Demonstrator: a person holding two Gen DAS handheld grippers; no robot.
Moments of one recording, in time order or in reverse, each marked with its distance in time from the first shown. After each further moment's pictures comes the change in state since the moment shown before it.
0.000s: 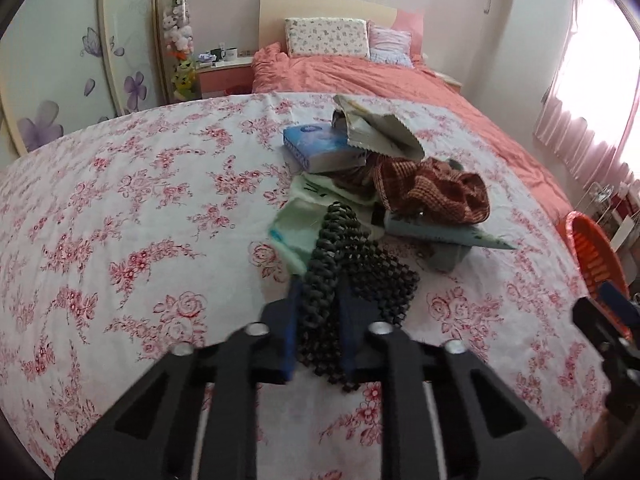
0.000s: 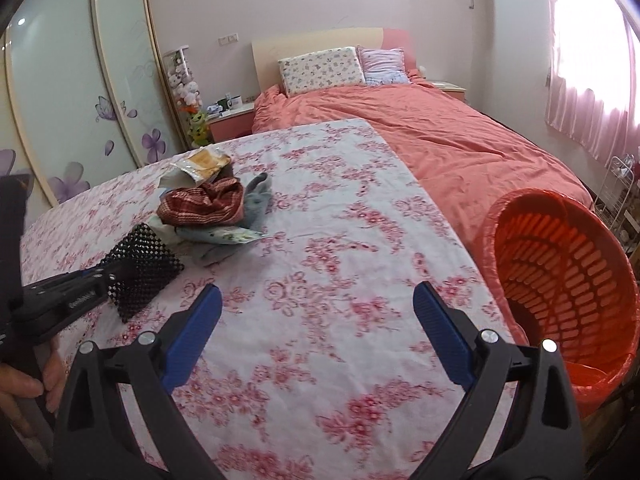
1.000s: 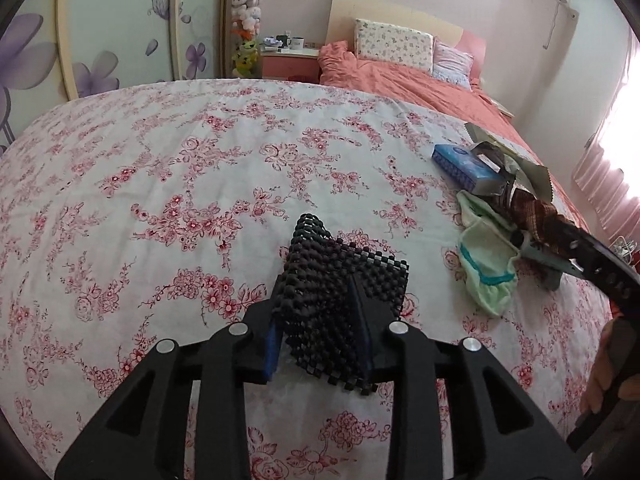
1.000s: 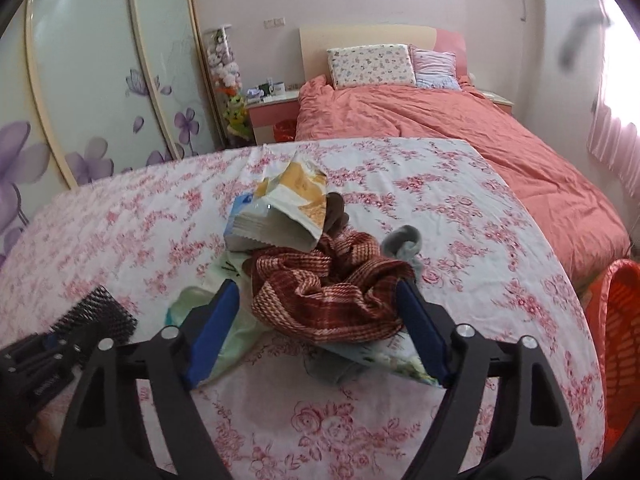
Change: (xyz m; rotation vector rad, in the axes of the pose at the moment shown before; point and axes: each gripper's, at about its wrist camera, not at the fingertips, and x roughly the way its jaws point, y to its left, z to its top) left arm -0.004 0.112 -0.007 -0.173 0.009 0.103; right arm 0.082 0.109 0.056 -0.117 0.037 0.078
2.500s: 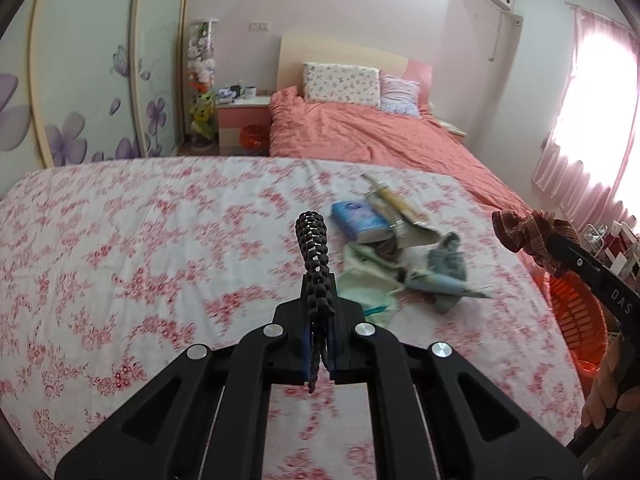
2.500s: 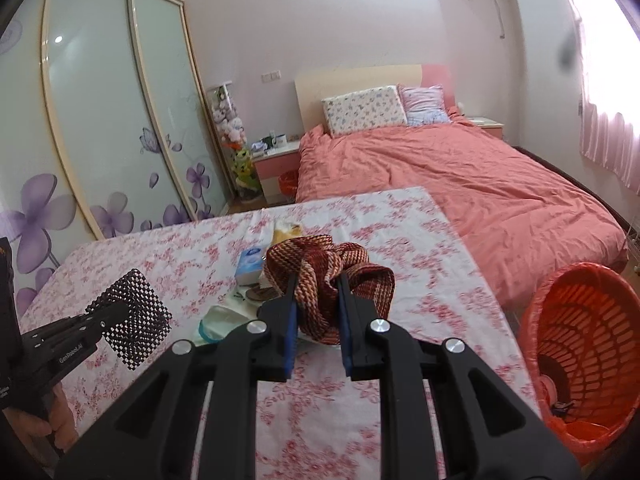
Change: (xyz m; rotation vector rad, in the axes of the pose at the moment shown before) left arm -0.075 -0.069 0.012 0.120 -0.164 -0.115; right arm -0.123 -0.058 -0.003 0.092 -0.187 0.060
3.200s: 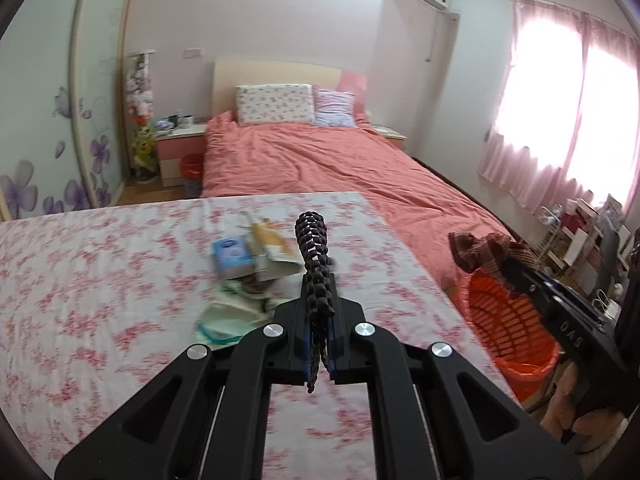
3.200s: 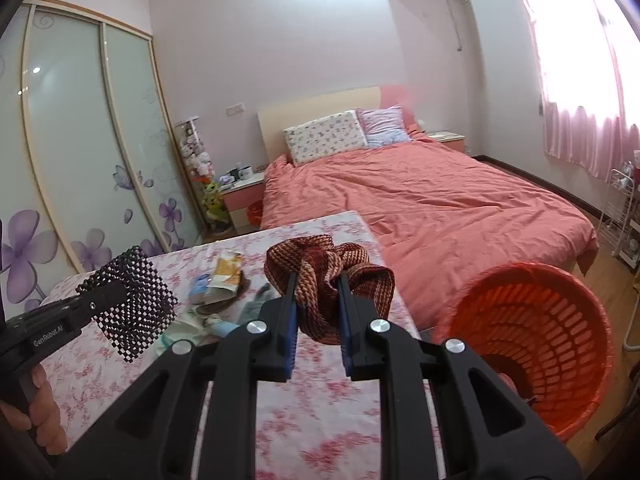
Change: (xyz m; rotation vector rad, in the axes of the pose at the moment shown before) left arm -0.021 -0.110 0.018 0.122 -0.057 -0.175; right arm -0.067 -0.076 -0.003 0.076 -0.104 -0.098
